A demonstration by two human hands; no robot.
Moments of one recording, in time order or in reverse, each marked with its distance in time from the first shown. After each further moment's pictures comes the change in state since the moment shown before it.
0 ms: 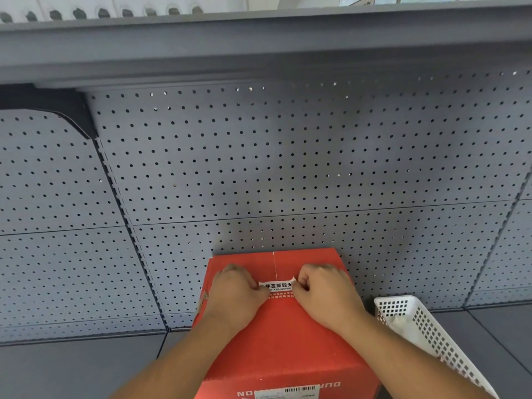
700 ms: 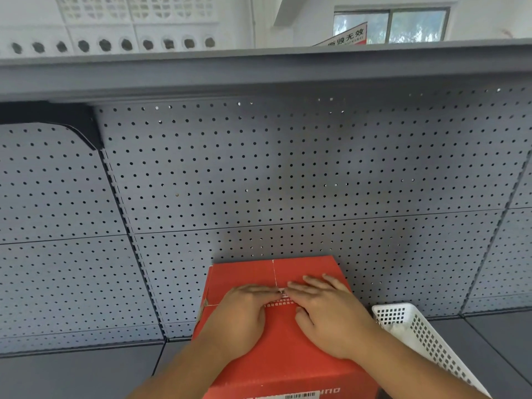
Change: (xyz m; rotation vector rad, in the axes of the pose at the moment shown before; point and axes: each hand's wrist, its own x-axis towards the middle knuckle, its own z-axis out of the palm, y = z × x) left_hand -0.006 -0.022 0.007 0.183 -0.190 0.462; right_hand -0.026 0.002 -0.015 -0.158 -0.238 -0.239
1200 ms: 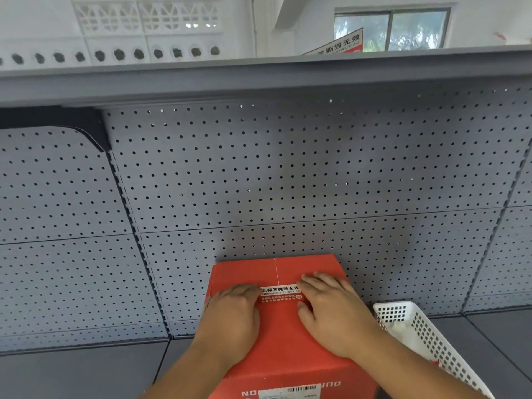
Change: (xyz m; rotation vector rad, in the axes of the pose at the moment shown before) left_hand -0.023 0.003 -0.005 0.208 0.112 -0.126; right_hand -0.007 -0.006 0.000 -0.022 0.029 0.152
